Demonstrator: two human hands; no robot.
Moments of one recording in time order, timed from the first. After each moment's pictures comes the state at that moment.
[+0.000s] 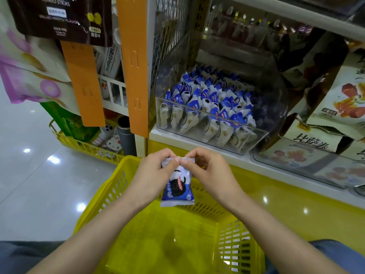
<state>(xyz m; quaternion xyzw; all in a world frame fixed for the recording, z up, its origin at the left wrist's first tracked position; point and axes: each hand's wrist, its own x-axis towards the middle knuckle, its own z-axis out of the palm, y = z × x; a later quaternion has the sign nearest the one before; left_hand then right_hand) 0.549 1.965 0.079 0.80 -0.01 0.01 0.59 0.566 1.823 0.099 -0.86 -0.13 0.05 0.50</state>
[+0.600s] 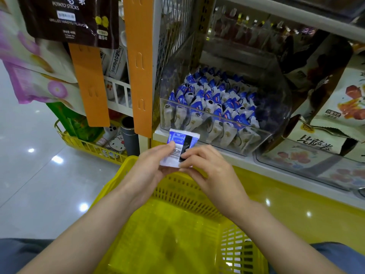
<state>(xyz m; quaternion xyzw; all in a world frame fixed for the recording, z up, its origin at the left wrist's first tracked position) 0.553 1.975 0.085 0.50 0.07 -0.11 0.85 0.557 1.819 0.102 -0.87 -0.36 -0.16 0.29</state>
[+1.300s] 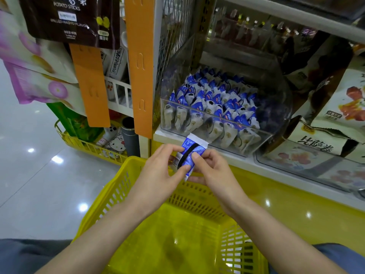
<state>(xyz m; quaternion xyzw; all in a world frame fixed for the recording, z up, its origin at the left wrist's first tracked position) 0.543 1.964 0.074 0.85 -0.06 0.13 0.50 0.560 1.832 0.101 -0.70 0.04 0.15 0.70</state>
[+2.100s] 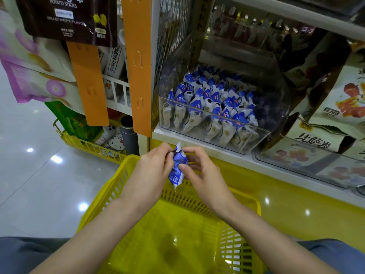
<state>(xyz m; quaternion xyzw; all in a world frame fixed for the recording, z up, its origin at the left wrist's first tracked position) 0.542 1.972 0.073 0.90 -0.07 0.16 0.40 0.552 1.834 0.083 -0.81 -0.16 0.06 0.55</state>
